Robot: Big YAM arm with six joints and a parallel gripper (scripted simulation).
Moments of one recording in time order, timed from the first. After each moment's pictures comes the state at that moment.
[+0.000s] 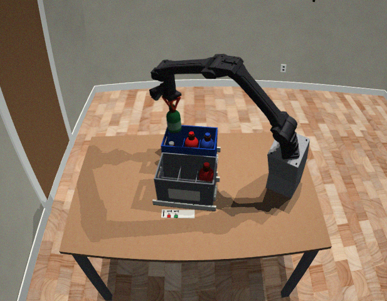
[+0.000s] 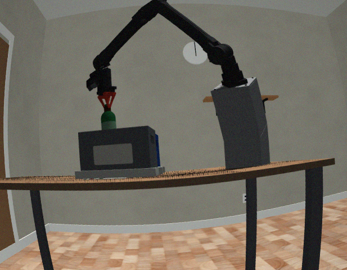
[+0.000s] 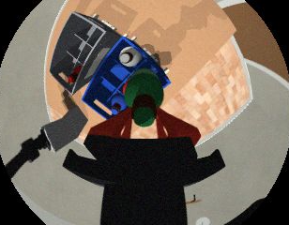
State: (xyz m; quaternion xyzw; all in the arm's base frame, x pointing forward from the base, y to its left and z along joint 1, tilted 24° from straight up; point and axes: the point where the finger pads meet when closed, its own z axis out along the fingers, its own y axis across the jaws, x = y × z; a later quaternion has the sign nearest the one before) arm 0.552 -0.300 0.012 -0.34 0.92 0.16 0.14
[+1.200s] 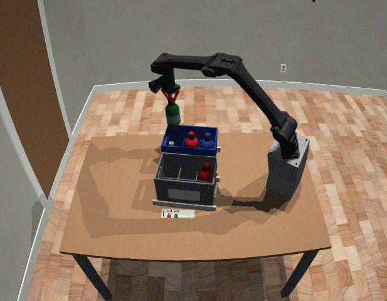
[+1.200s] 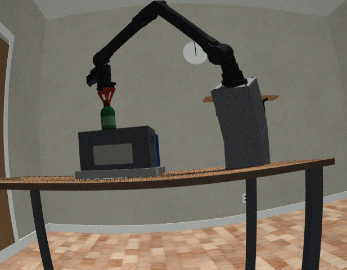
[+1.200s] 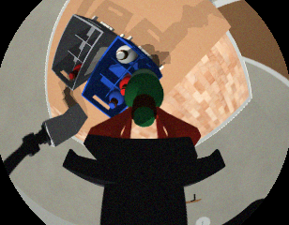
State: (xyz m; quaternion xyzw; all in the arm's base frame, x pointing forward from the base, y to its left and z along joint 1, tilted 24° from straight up) arm 0.553 -0.332 0.030 -0.33 0.92 0.16 0.15
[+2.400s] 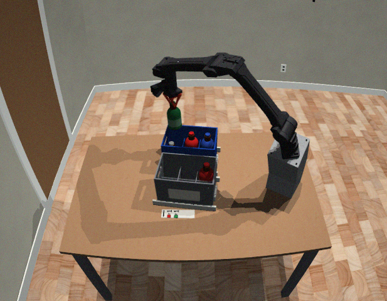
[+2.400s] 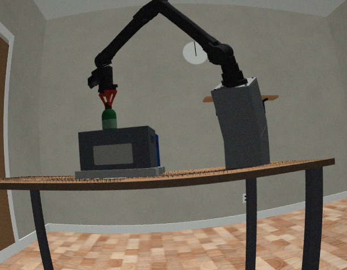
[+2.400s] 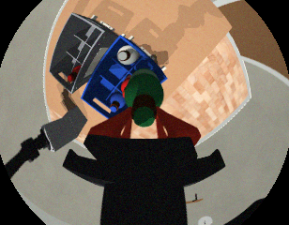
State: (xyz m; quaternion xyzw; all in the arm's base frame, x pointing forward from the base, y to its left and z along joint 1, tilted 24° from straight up) arm 0.547 -0.314 0.019 -0.33 0.92 0.15 0.15
